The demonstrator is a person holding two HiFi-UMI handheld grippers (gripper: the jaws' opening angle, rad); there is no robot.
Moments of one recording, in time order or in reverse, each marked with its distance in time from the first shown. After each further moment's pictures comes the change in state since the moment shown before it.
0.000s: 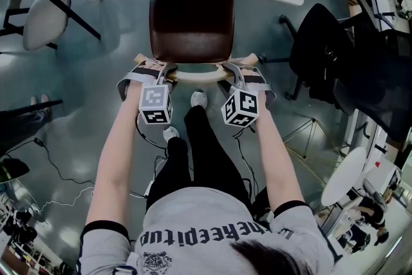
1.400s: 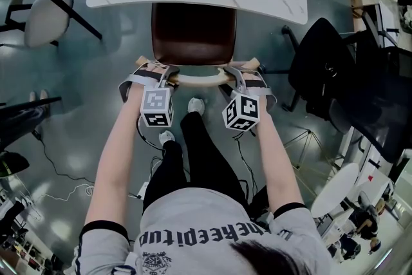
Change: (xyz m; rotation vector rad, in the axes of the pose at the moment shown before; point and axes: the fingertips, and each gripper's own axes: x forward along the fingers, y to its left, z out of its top) left arm 0.013 0.036 0.004 -0.033 0.007 -0.001; right arm 0.014 -0.039 -0.010 -0.044 -0.018 0.028
